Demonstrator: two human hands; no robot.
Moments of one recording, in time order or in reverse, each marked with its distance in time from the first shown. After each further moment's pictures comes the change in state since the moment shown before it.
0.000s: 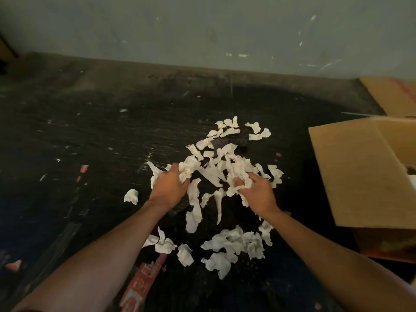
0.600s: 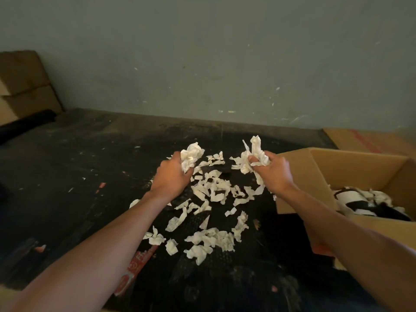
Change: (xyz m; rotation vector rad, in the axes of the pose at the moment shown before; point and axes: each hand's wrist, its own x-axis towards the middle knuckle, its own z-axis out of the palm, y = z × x) left_hand -0.121 0.112 -0.093 -0.071 0.341 0.188; right_hand -0.086 -0.104 -0.164 0.022 0.126 -0.289
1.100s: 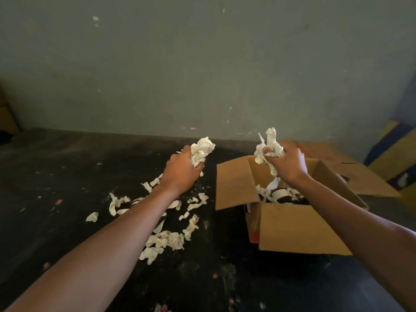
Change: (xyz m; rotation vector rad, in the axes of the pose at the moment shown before) left_hand -0.067 0.187 0.008 -0.141 0.024 0.203; right_hand -0.064 -0.002 -0.208 -0.121 0.304 0.031
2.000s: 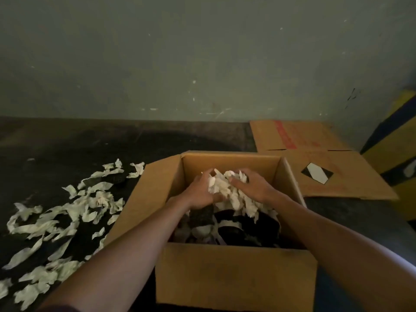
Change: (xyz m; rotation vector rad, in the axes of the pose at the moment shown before) left_hand 0.120 0.139 0.339 -0.146 -0.683 -0.243; right_hand 0.187 0.276 -0.048 -0.106 -0.606 0.192
